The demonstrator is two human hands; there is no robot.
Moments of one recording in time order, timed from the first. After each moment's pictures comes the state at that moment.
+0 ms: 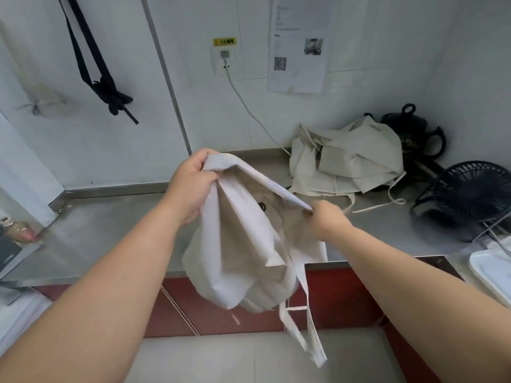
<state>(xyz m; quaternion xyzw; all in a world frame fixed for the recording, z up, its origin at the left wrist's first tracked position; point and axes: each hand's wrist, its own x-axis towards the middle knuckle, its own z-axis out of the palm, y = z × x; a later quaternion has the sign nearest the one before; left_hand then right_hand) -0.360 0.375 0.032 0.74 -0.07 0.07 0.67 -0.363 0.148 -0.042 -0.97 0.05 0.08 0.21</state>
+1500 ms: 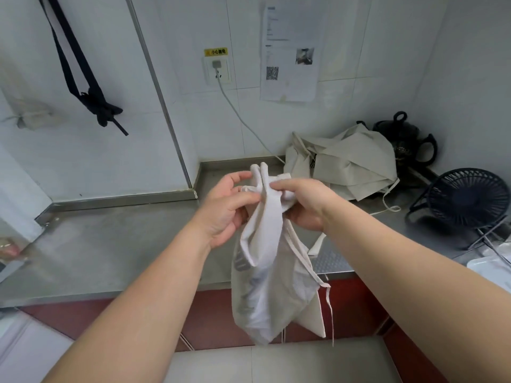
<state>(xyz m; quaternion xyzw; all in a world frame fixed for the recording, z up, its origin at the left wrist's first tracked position) -0.361 0.326 0.017 0.58 -0.07 -0.12 0.80 -0.350 0.172 0.019 -0.54 0.06 0.16 0.82</state>
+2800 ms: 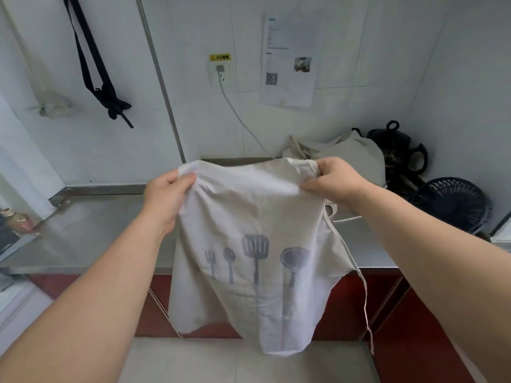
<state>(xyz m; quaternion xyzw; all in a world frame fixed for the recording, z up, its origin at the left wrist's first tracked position) -0.386 0.348 0.020 0.68 0.11 0.17 0.70 -0.376 0.071 0.041 -0.88 -0.06 -0.03 0.46</state>
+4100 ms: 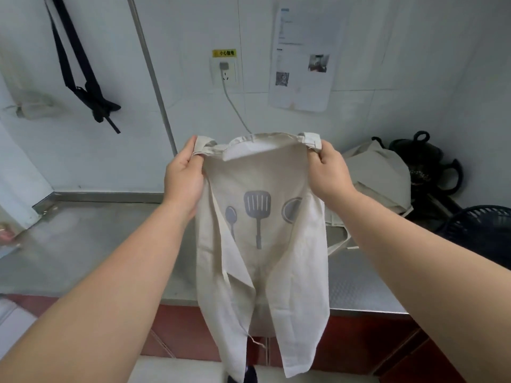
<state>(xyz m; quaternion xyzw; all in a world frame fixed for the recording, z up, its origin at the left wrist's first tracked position) -0.248 0.330 0.007 0.65 0.05 0.23 0.72 -0.255 0.092 0.028 -0.85 -0.04 -0.20 0.49</state>
